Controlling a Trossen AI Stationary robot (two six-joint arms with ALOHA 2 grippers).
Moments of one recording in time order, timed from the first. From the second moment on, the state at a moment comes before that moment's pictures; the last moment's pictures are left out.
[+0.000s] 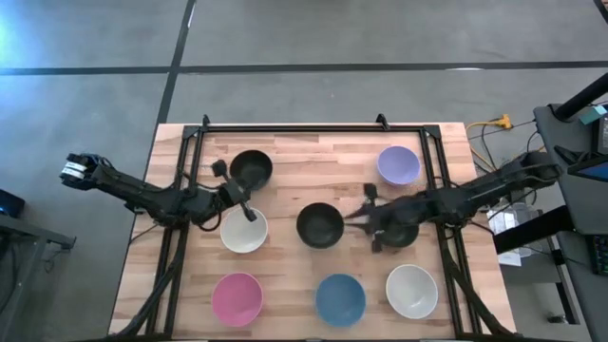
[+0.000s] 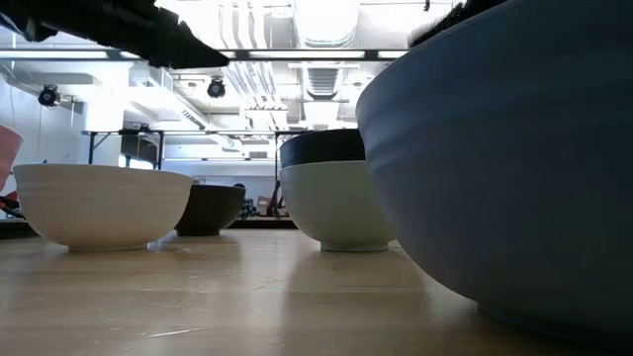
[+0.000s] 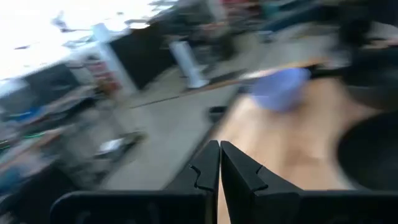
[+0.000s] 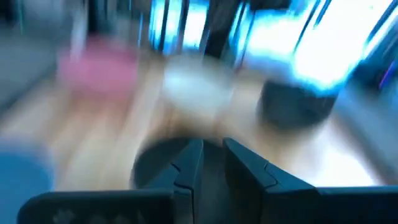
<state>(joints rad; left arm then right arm) -0.23 0.93 0.43 0.42 -0.79 0.35 0.27 1.10 0.52 0.36 0.24 -0.14</state>
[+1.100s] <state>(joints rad) 0.45 1.51 1.07 -0.79 0.04 0.27 0.10 1.27 0.32 1.21 -0.03 -0.09</state>
